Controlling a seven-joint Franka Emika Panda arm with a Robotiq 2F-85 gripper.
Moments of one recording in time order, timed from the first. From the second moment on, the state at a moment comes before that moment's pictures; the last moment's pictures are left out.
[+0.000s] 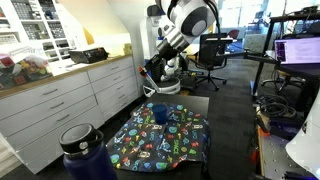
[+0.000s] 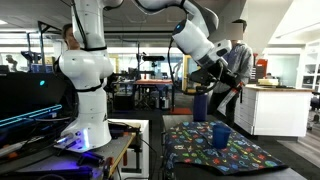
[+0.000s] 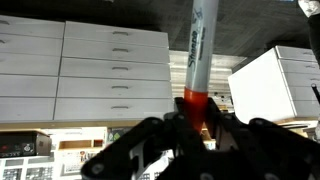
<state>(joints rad) -0.04 -0.03 0.15 -2.34 1.88 2.97 -1.93</state>
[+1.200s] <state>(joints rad) -0.04 0.11 0.07 -2.39 2.35 2.70 -2.56</state>
